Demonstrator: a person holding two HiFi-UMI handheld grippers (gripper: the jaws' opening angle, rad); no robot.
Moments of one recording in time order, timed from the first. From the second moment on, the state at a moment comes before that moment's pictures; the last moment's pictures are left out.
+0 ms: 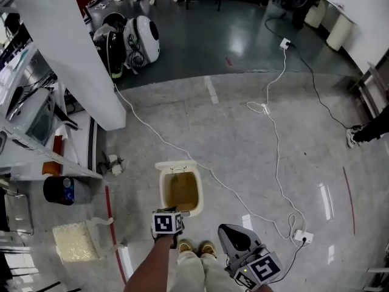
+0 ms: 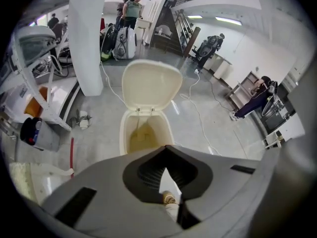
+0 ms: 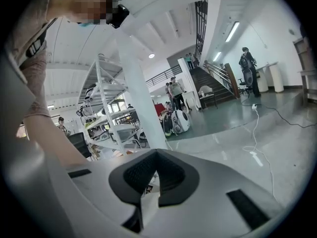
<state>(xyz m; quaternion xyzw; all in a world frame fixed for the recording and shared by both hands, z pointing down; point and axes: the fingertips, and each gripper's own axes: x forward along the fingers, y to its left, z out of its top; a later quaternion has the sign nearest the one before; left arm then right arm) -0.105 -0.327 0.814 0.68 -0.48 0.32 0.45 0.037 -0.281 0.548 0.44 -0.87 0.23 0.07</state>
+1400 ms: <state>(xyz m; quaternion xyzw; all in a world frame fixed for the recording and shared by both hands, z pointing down) -0.121 -0.264 0.335 0.86 -0.50 0.04 0.11 0.015 -0.257 0.371 0.41 -0.90 0.13 0.02</state>
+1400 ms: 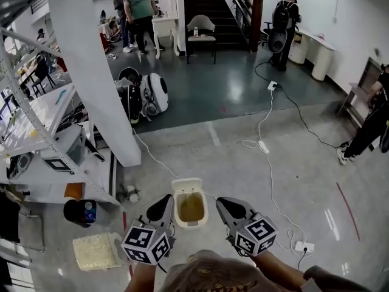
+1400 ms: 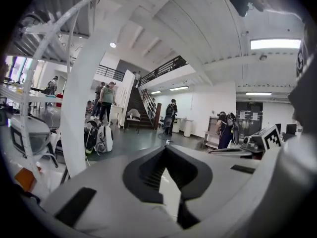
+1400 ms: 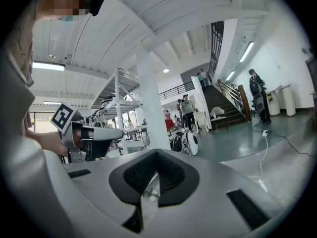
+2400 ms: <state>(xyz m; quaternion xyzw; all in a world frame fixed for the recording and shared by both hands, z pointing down) -0.107 -0.251 0.370 0.86 -0.49 0.05 0.12 0.019 -0.270 0.357 0.41 -0.91 0.09 0.00</state>
